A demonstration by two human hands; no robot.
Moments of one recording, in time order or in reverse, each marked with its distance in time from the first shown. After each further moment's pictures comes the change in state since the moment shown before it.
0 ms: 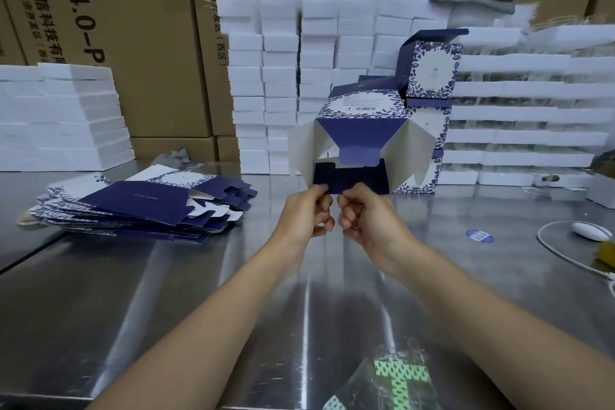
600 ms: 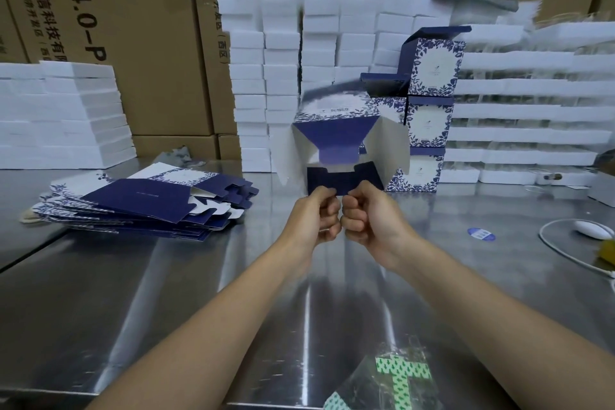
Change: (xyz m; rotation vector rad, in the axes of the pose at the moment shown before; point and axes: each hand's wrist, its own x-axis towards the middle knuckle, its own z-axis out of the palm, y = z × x) left_hand -0.003 -0.008 0.005 -0.062 -0.050 -0.023; right_hand 0.007 0.002 -0.003 0.086 -0.041 0.101
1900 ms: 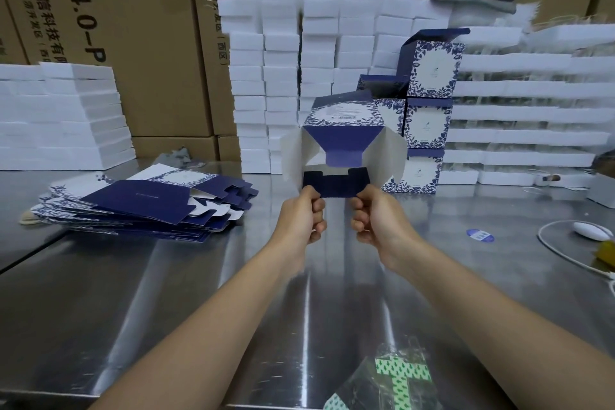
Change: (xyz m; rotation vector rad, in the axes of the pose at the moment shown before) left_hand 0.004 0.005 -0.004 -0.017 0.179 -0.089; right_hand 0.001 -0.001 -0.005 -0.176 0.207 -0.014
